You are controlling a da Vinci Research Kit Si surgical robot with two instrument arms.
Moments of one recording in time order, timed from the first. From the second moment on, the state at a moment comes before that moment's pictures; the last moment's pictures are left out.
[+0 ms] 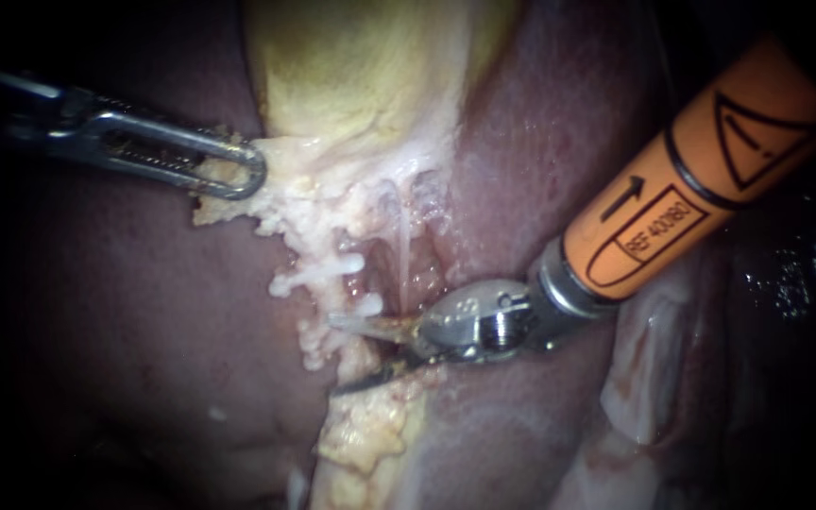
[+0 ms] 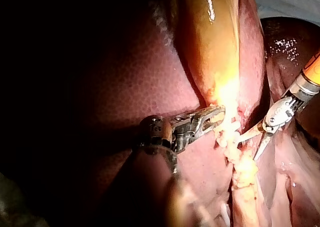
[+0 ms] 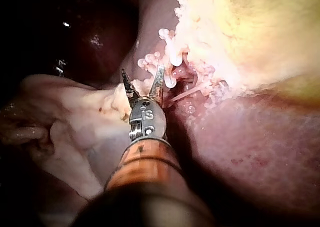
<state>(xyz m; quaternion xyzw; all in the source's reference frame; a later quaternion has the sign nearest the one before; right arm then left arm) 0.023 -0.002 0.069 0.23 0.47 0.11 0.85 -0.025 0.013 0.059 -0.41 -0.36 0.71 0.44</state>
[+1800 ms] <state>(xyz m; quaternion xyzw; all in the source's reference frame) 0.028 -0.002 0.072 0.30 0.56 0.08 0.77 -0.025 0.013 0.059 -0.41 -0.36 0.71 0.44</state>
